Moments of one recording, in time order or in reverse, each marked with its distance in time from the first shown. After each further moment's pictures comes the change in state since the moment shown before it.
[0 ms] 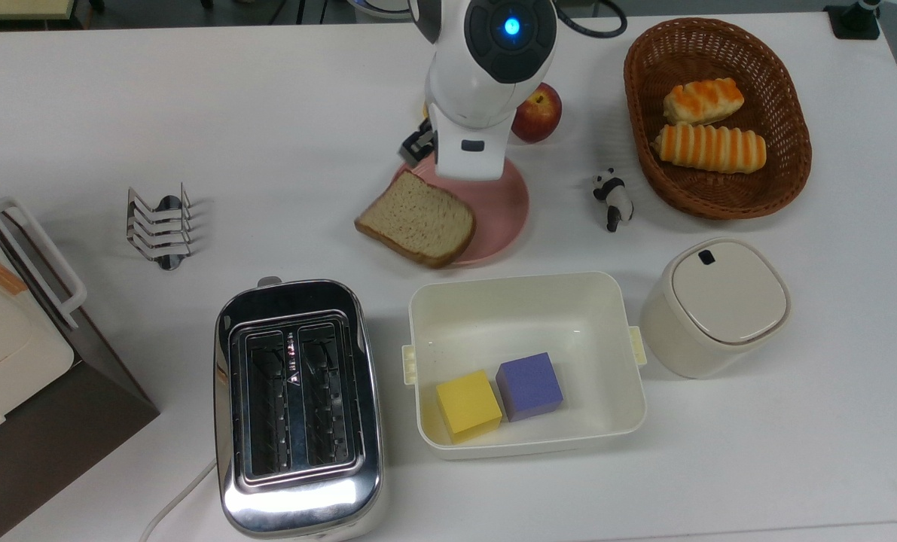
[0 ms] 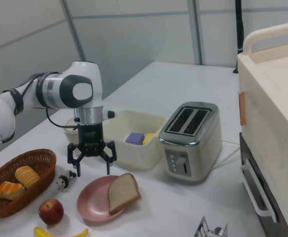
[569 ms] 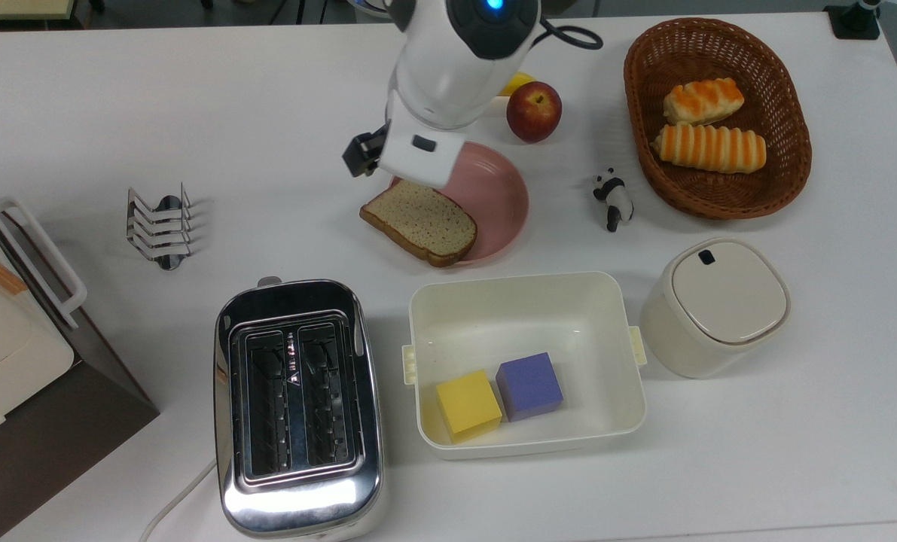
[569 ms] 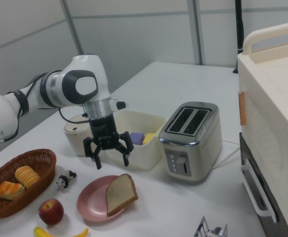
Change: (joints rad) arm -0.017 -0.001 -0.027 0.029 -0.119 0.107 0.226
